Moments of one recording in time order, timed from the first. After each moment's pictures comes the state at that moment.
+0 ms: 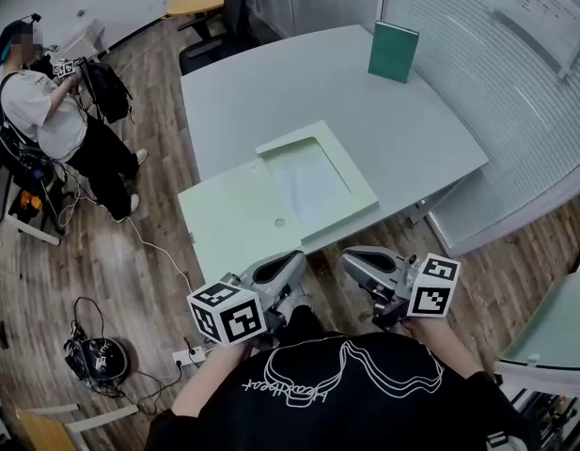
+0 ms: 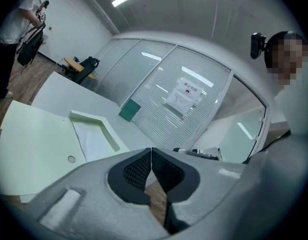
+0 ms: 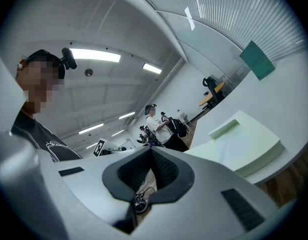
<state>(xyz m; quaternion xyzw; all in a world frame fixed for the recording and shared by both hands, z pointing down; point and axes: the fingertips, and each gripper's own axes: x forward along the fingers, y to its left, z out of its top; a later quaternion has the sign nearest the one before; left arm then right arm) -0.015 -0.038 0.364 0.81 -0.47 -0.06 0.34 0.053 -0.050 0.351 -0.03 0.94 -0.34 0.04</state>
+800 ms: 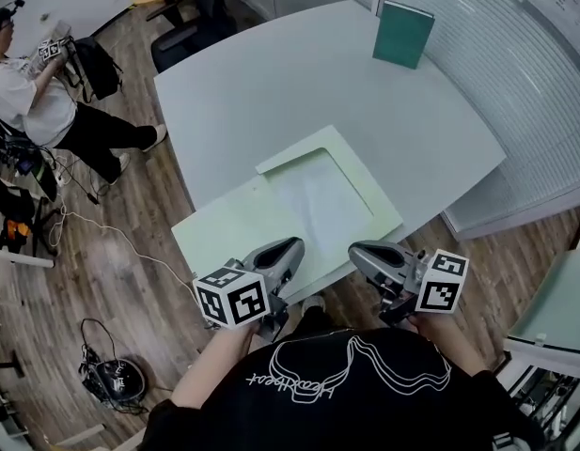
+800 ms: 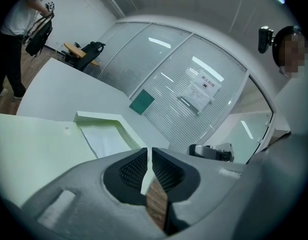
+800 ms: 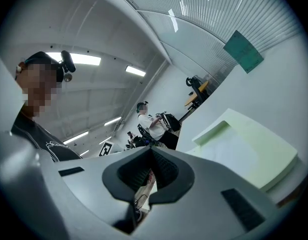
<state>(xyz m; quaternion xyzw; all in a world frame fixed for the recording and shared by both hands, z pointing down) -0.108 -0.172 0.434 0.81 -0.44 -0.01 0.40 -0.022 -0.169 0.394 -0.10 0.91 -0.39 0.03</state>
